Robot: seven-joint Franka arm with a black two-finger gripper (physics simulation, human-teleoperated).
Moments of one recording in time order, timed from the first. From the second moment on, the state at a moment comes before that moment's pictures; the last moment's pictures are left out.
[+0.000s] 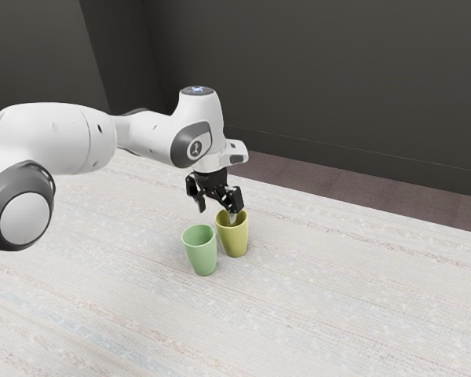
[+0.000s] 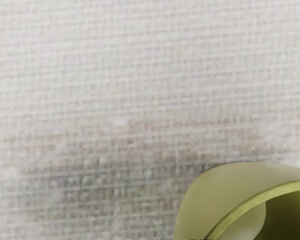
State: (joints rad) arm -0.07 0.62 -0.02 -1.47 0.02 2.09 -0.01
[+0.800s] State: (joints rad) arm -0.09 0.63 -0.02 -1.47 0.03 2.13 -0.04
